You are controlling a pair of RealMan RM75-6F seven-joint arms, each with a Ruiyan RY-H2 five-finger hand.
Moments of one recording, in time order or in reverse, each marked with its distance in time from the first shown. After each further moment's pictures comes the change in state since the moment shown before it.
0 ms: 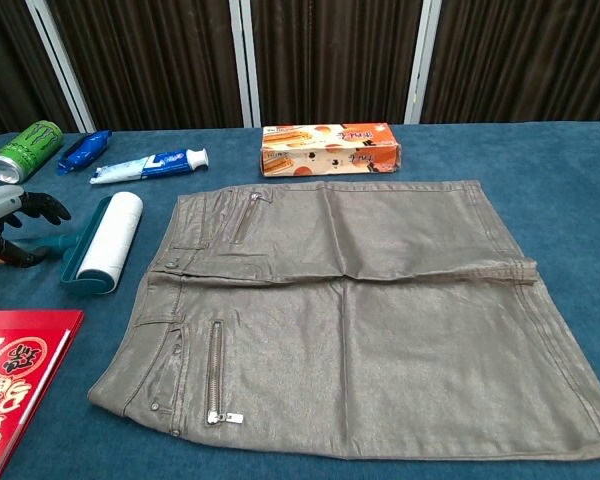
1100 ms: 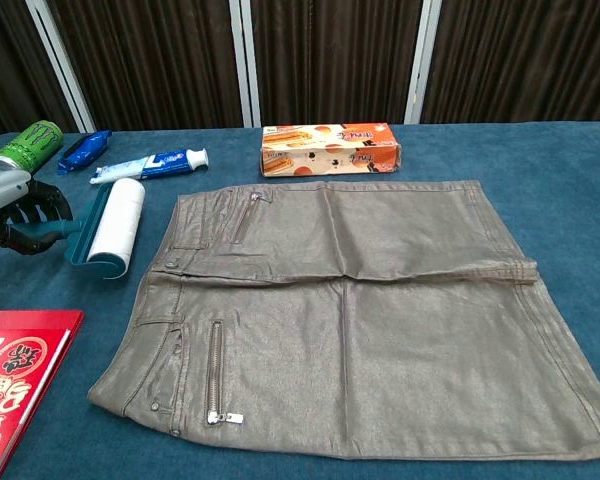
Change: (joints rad) left arm -0.007 0.050 0.011 -0.079 0.082 0.061 0.008; right arm 0.008 -0.001 0.000 0.003 0.019 -0.021 0.008
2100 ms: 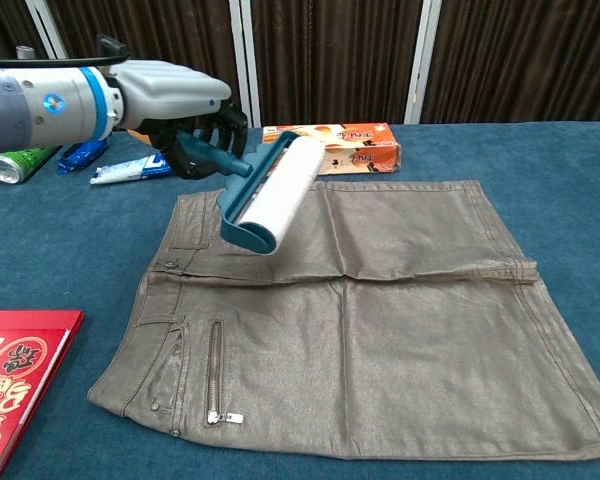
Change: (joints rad) left arm -0.440 0.184 -0.016 -0.460 -0.208 -0.155 0.583; right arm 0.014 0.018 0.034 0.022 0.103 -0.064 0.064
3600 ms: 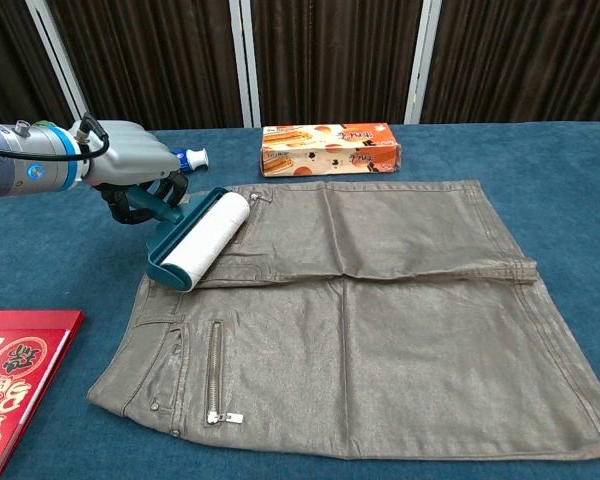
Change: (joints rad) left arm -0.087 -0.039 0.296 0.264 -0.017 -0.025 -0.012; right arm 0.020 -0.009 0.009 0.022 0.039 -0.040 0.002
